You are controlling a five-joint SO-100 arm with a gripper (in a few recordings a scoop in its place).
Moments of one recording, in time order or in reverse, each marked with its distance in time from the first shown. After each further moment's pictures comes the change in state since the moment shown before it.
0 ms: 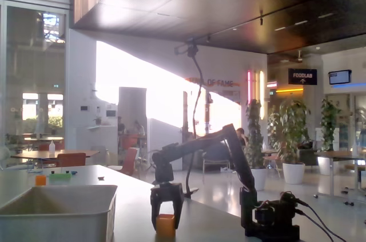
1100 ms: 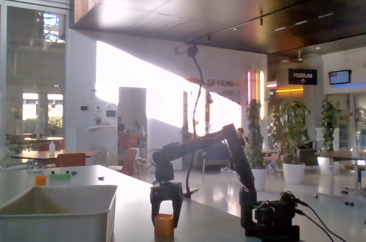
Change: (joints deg) arm 1.2 0.0 -0.4 -0.4 0.0
